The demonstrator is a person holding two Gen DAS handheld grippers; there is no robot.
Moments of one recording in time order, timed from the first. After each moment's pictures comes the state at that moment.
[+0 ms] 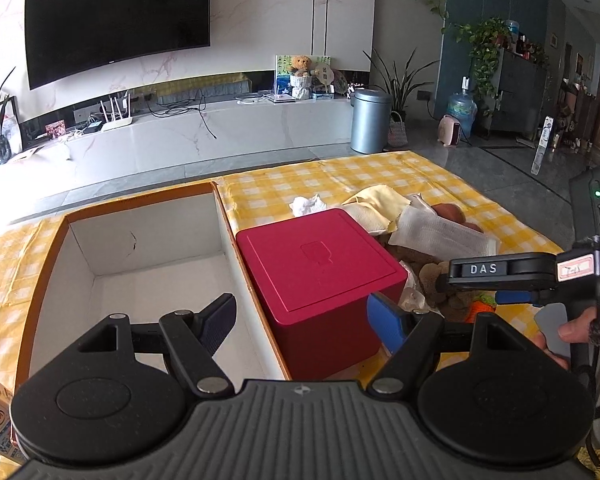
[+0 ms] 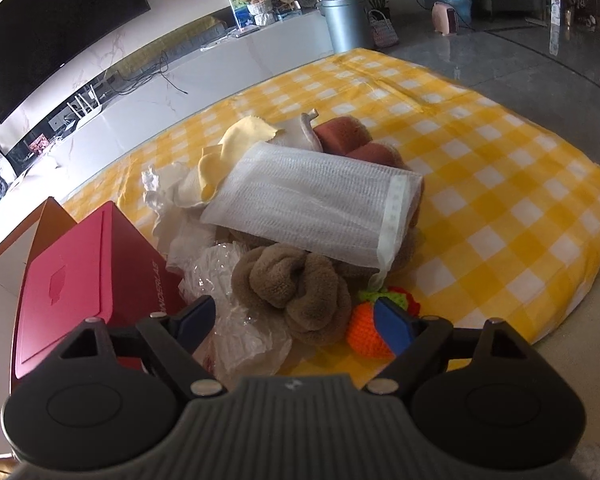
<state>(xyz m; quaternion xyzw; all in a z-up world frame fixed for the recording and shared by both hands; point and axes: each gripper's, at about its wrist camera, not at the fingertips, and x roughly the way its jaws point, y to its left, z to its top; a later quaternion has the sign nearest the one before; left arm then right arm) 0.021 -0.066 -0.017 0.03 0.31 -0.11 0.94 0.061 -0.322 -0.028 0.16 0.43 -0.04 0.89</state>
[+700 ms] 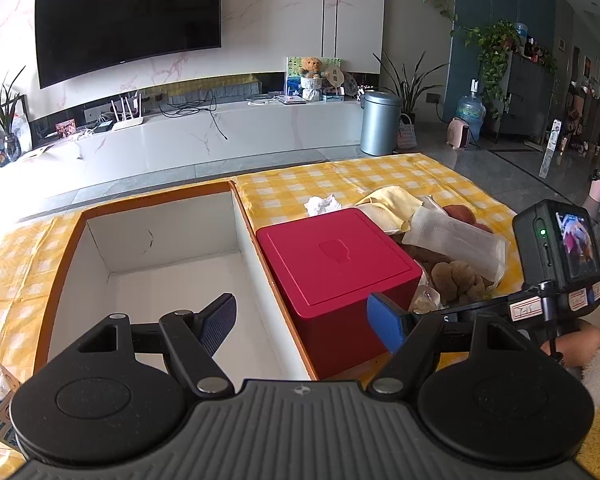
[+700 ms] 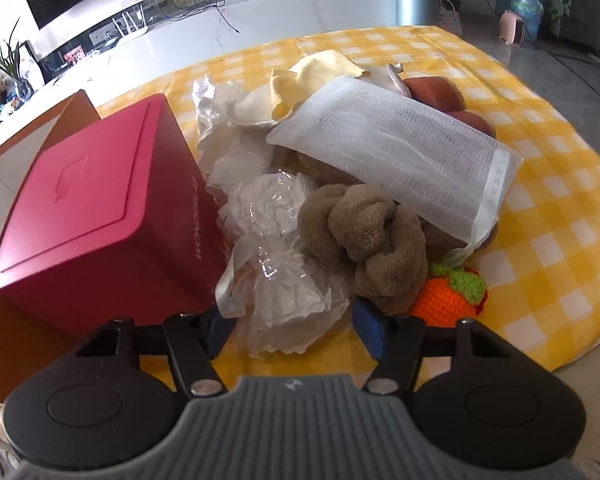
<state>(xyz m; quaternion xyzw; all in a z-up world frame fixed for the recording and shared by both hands) 0.018 -0.060 -0.016 0.03 0.31 -0.09 0.95 0.084 -0.274 -0.061 0.06 0.49 0.03 0.87</state>
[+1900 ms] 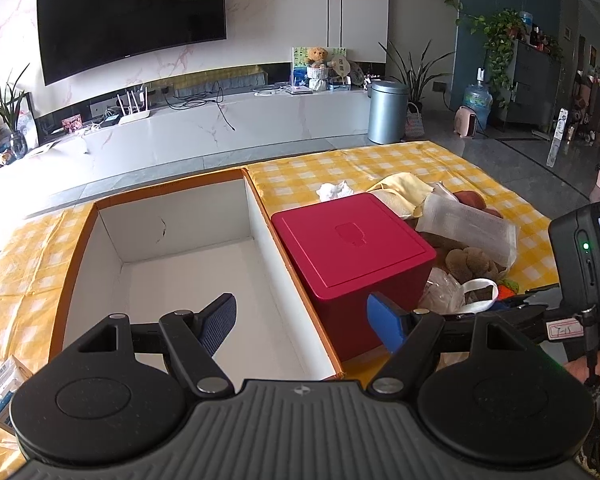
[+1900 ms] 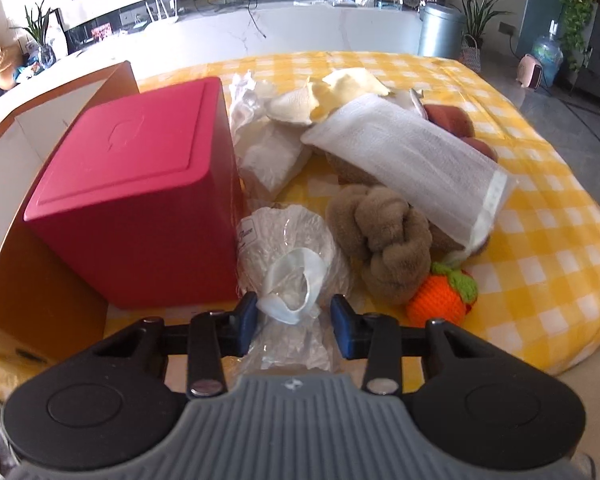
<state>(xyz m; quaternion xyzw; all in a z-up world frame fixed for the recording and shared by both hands) 0.015 -0.053 -0.018 0.04 0.32 -0.08 0.94 0.050 -0.262 -0.046 0.00 0.47 0.05 0.88</state>
